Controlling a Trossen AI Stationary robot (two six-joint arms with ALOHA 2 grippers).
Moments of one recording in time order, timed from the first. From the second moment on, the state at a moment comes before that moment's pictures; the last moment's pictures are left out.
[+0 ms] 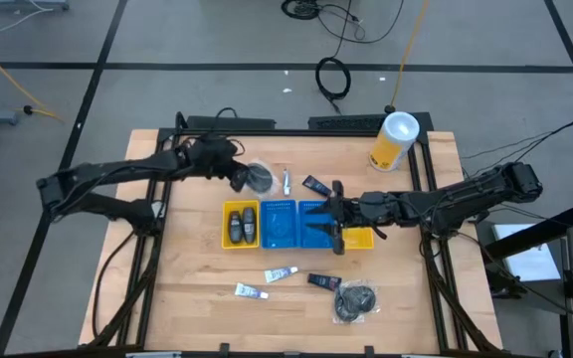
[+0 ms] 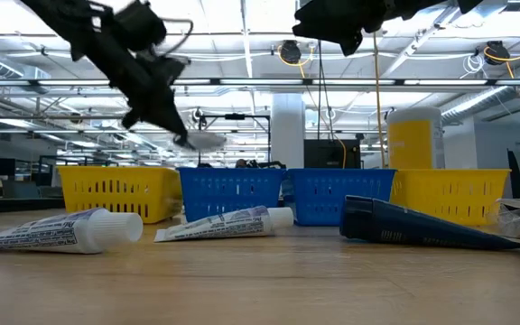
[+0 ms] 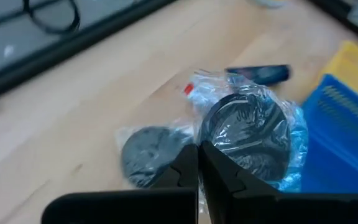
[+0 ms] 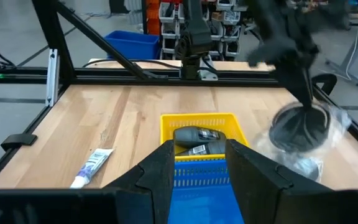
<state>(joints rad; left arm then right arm) 0.46 1.18 0.72 -0.22 0.02 -0.32 0.16 1.27 0.80 0.22 0.18 0.04</state>
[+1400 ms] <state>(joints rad) -0.27 1.28 0.73 0.27 -0.69 0.04 0.06 1.39 0.80 0.43 0.10 0.15</state>
